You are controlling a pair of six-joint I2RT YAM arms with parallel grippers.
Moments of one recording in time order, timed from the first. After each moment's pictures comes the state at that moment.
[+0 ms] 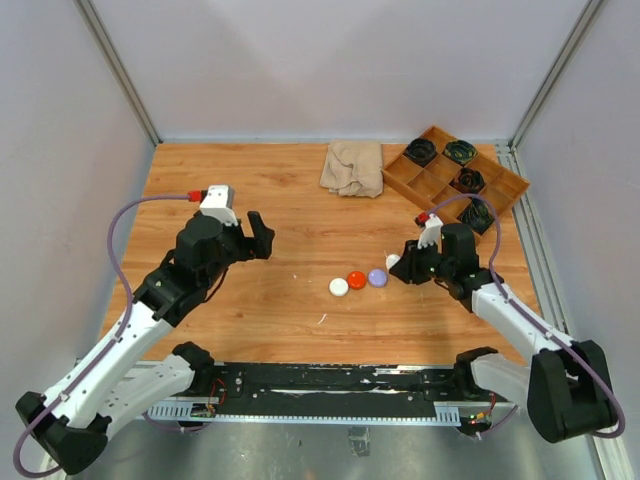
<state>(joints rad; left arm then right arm) -0.59 0.81 0.83 -0.38 -0.26 -0.40 0.29 1.05 0.50 -0.06 -0.44 0.14</state>
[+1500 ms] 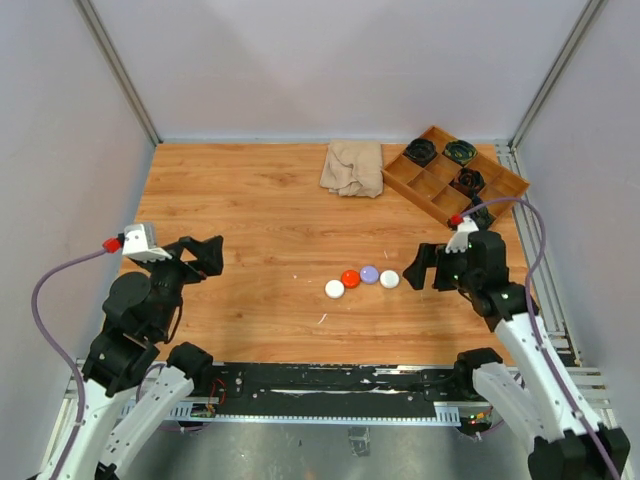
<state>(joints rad) -0.46 0.35 0.77 -0.50 -0.41 -0.41 0.19 0.80 0.60 -0.50 -0.29 0.21</state>
